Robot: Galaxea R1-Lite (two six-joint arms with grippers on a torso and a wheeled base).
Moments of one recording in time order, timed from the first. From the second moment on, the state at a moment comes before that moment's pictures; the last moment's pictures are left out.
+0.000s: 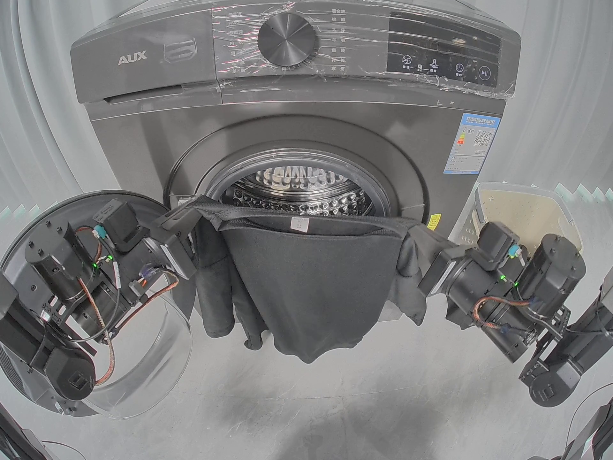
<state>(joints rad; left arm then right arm) -0.37 1.73 -0.43 -1.55 -0.16 -0.12 0.65 1.82 -0.45 -1.54 -0.16 0.27</state>
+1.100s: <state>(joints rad) -0.54 1.88 -0.62 -1.54 -0.02 -0.08 0.74 2.24 -0.56 -1.54 -0.08 0.22</state>
